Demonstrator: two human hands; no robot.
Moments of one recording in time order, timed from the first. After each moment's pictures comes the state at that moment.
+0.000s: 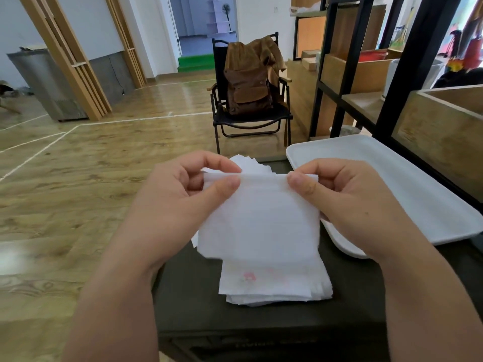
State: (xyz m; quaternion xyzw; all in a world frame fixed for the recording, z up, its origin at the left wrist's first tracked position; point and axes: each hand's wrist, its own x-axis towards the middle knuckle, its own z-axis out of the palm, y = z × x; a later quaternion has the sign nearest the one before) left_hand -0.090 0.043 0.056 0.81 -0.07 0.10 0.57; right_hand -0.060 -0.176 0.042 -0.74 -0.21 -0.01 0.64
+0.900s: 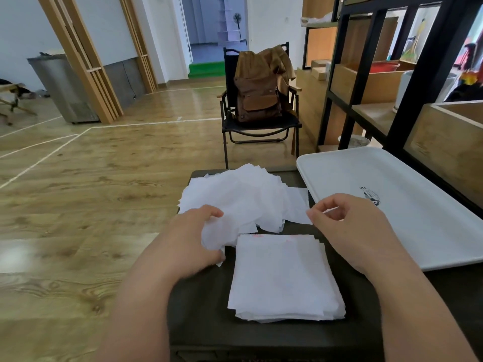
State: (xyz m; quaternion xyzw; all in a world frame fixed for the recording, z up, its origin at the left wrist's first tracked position) left_hand -0.064 0.077 -0.003 0.96 0.04 -0.02 0.26; right_hand -0.033 -0.177 -0.001 -0.90 0.03 -0.05 0.44
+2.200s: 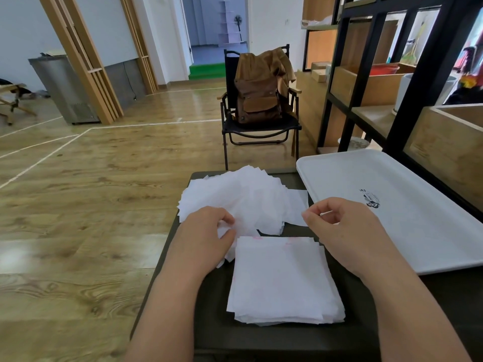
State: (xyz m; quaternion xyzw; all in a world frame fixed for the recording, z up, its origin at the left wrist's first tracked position) left_hand -0.043 0.057 -0.031 0.96 0.04 0.11 0.25; right_hand -0.033 -0.174 -0.005 -0.89 0.00 -0.04 0.46
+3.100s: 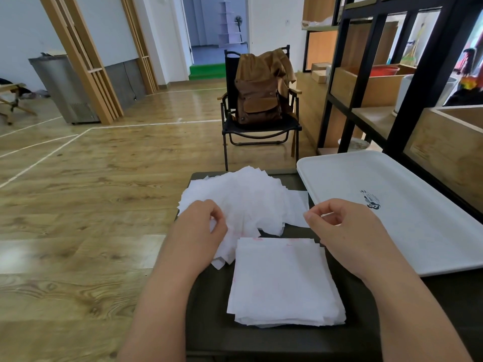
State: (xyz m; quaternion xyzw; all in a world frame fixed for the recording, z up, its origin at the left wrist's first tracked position) left_hand -0.047 0.061 -0.023 0.95 0.05 0.16 0.27; right_hand -0.032 -0.175 -0.005 -0.88 0.01 -0.04 0.47
